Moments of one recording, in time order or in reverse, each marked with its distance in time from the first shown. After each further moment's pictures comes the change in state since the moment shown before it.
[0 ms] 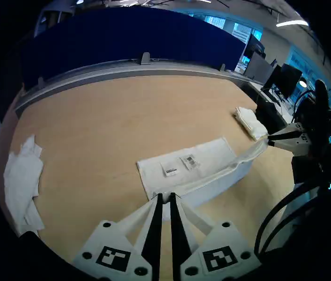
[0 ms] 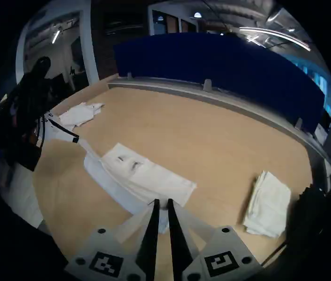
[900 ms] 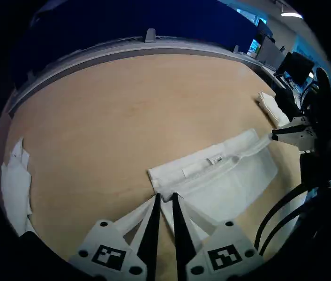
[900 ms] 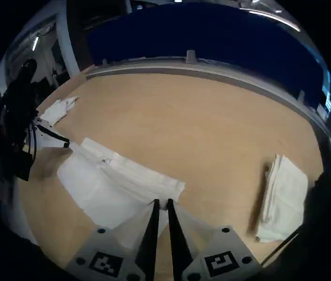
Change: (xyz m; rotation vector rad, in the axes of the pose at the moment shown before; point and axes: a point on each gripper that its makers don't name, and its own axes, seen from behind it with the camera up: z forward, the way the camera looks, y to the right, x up) left arm -0.002 -0.037 0.087 0.048 -0.116 0.020; right arm -0.028 0.043 0.082 -0.051 -0.106 0.122
